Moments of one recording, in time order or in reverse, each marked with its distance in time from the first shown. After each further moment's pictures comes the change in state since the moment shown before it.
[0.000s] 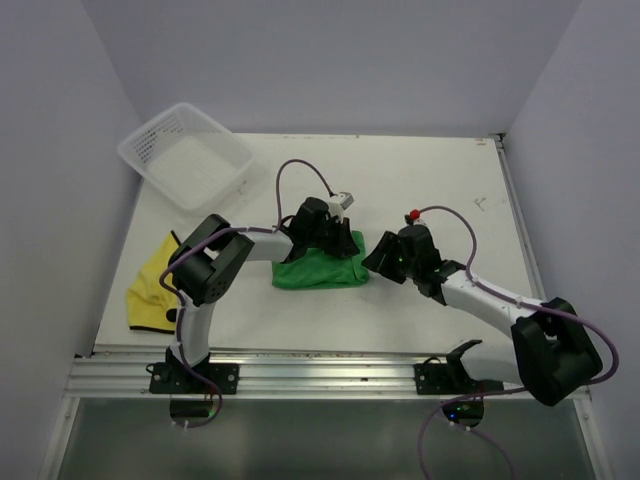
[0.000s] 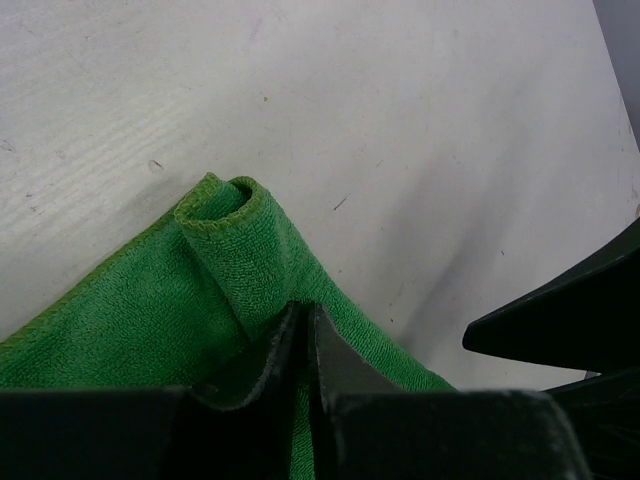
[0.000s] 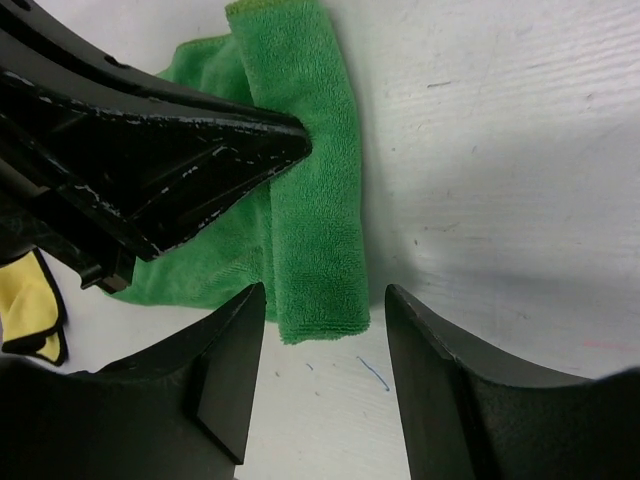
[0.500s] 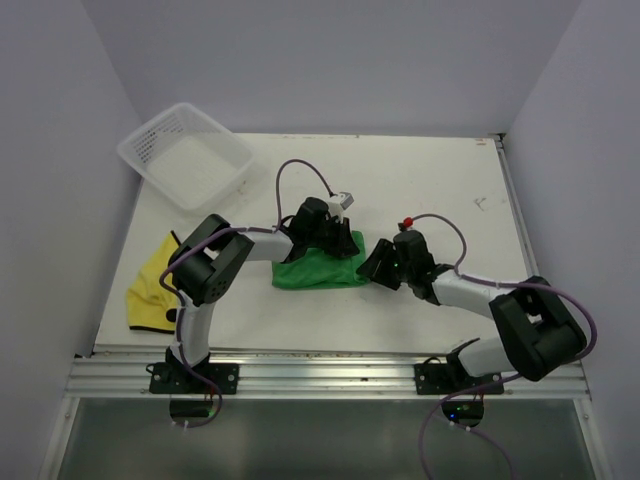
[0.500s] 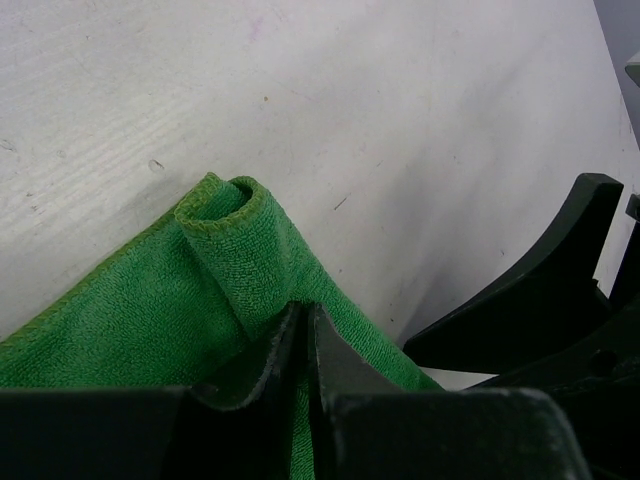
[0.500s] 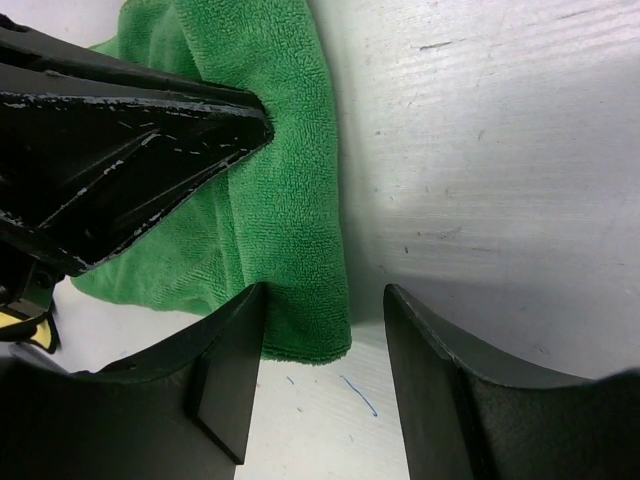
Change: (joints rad) left arm 0.000 0.000 0.000 -0.001 0.000 0.000; right arm -0.003 0.145 -0.059 0.160 -0.082 0.026
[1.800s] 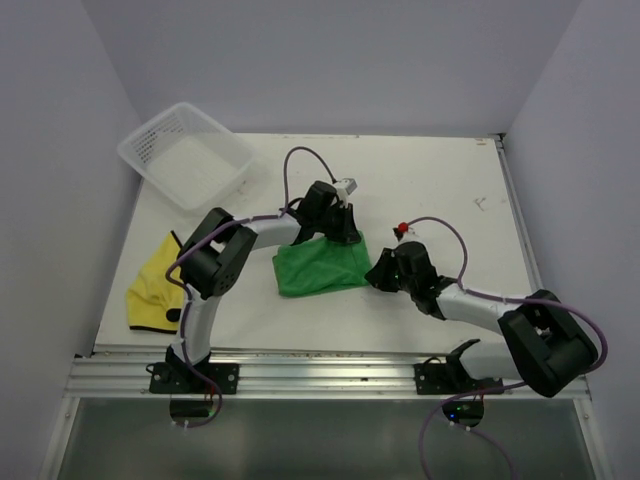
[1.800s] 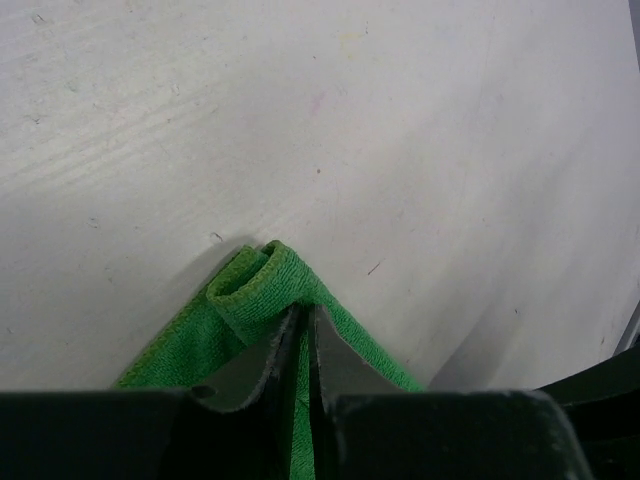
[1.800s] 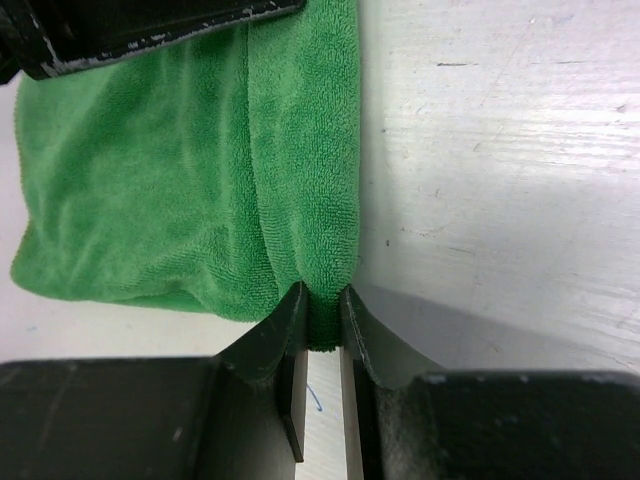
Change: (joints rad) left arm 0.021 0.076 0.226 -0.233 -0.053 -0.027; right arm 0.046 -0.075 -0.115 0.142 0.060 -0.202
